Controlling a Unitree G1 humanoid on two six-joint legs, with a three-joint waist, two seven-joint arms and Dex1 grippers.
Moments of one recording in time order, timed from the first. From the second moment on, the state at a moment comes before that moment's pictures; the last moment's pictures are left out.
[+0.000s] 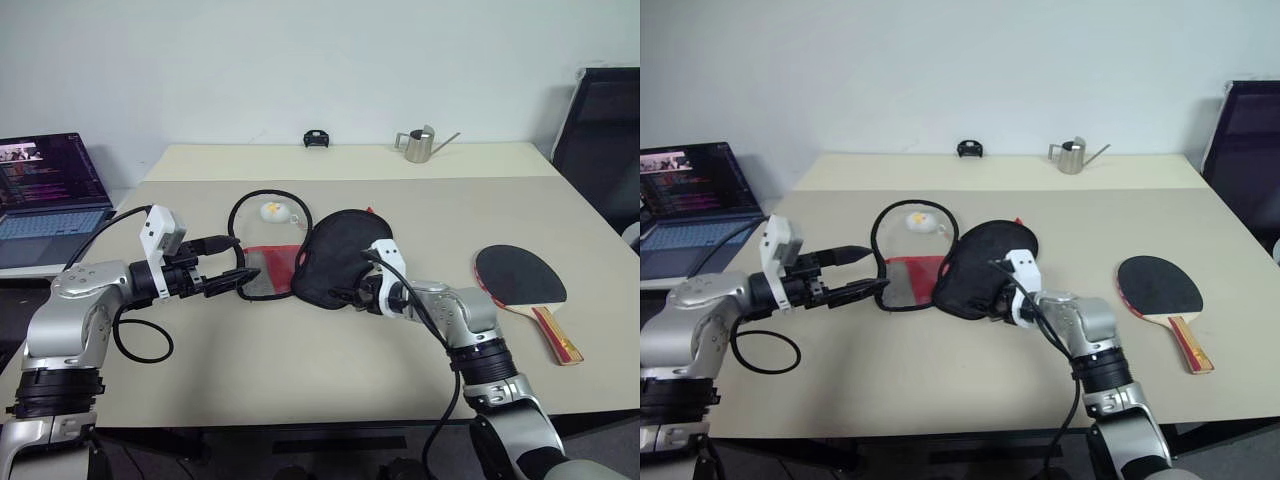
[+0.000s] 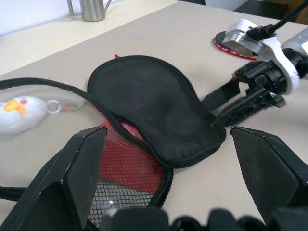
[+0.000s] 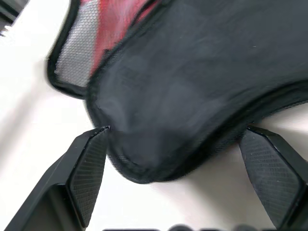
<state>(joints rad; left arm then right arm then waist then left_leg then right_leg) -0.44 0.81 0.21 0.12 -0.49 0.44 -1.14 -0.71 -0.05 0.07 0.17 0.42 1.05 0.35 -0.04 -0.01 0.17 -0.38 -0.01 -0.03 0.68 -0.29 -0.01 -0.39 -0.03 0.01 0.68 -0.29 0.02</state>
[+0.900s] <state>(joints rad) -0.42 0.81 0.21 0.08 -0.50 0.45 -1.13 -0.72 -0.03 -0.02 0.15 0.43 1.18 0.33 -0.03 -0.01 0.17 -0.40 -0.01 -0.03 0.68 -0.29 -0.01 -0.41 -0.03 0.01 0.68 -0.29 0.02</state>
